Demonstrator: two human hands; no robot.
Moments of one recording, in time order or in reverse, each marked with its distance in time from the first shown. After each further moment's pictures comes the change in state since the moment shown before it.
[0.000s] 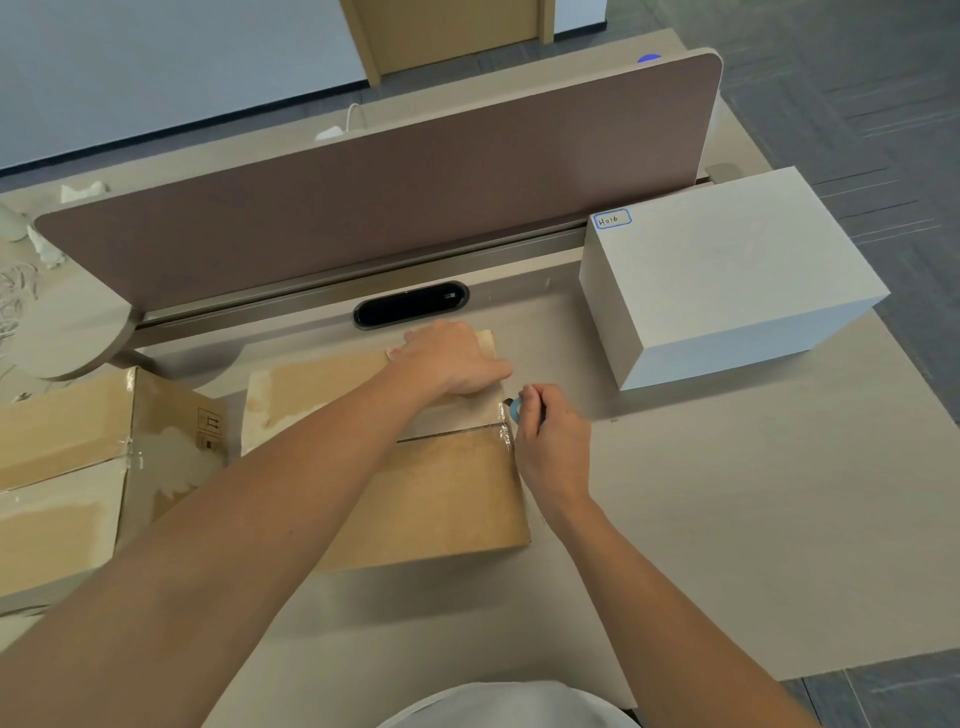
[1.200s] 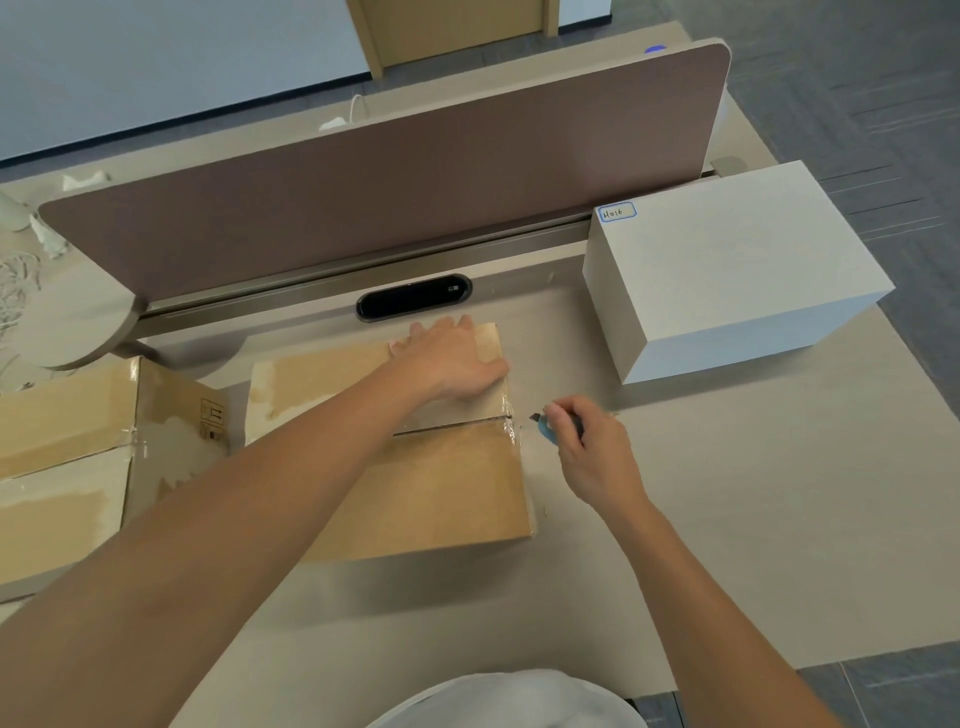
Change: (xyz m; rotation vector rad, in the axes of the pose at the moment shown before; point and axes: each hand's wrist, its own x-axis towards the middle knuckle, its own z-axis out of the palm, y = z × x) left_hand -0.012 -0.011 0.002 0.003 -0.030 0.051; right_hand -0.001 0.016 -0.053 0.013 -0.324 0.120
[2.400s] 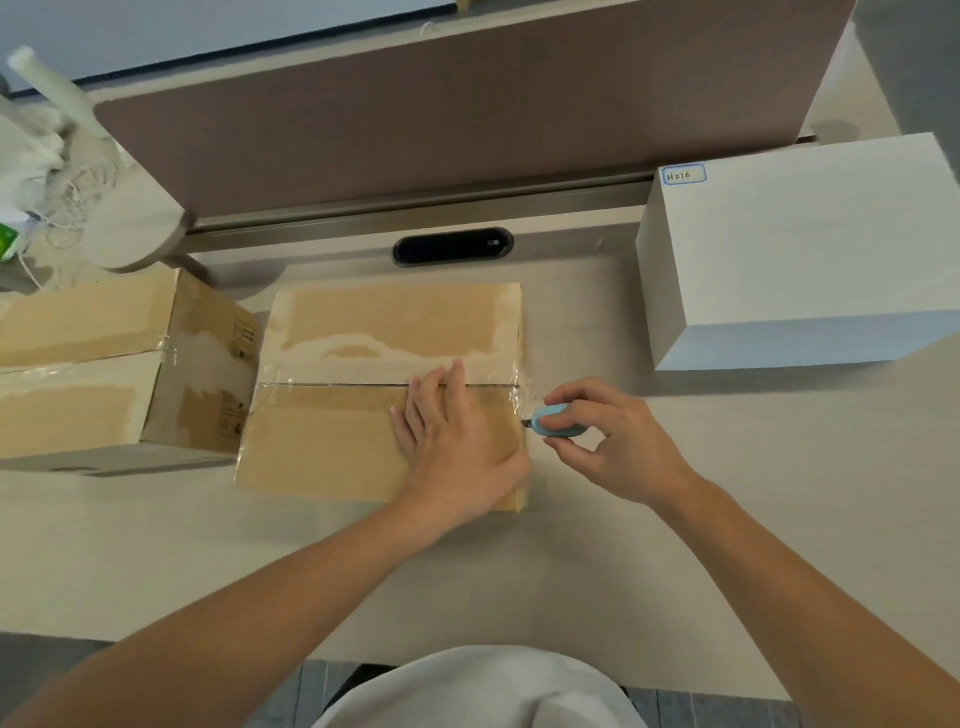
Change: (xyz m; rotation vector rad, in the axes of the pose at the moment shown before) left_hand -0.112 0.023 0.111 -0.408 0.344 -0.176; right_hand 0.020 0.034 -0.035 -0.176 -0.331 -0.690
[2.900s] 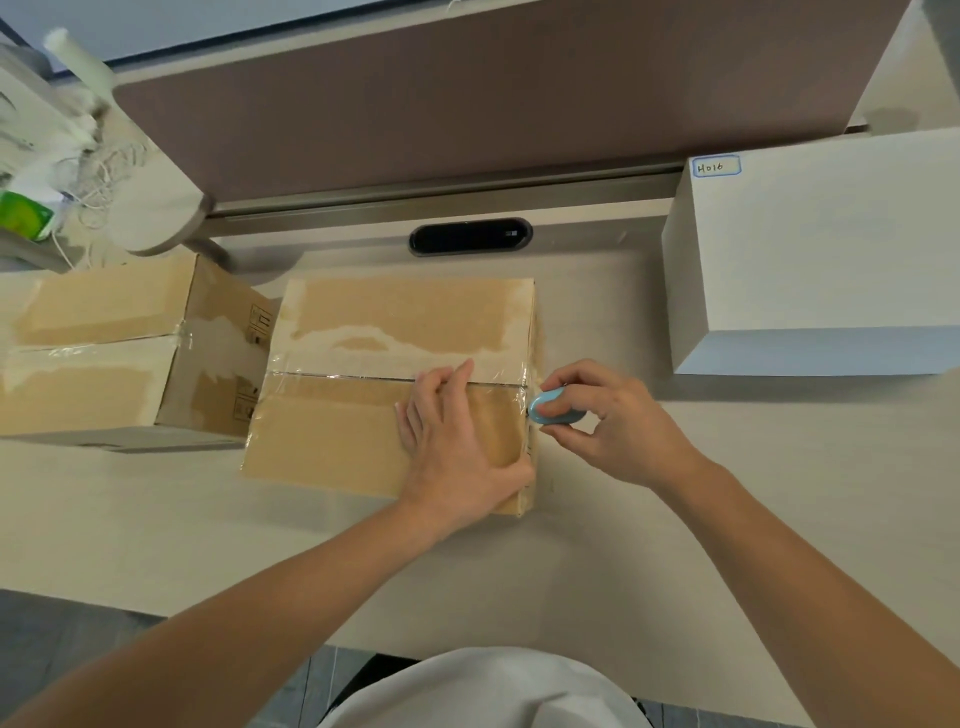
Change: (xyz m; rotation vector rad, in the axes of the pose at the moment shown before) left_hand -0.003 -0.004 0.001 -0.130 0.078 0.010; right_hand 0.026 0.005 -0.005 0.035 -0.121 -0.038
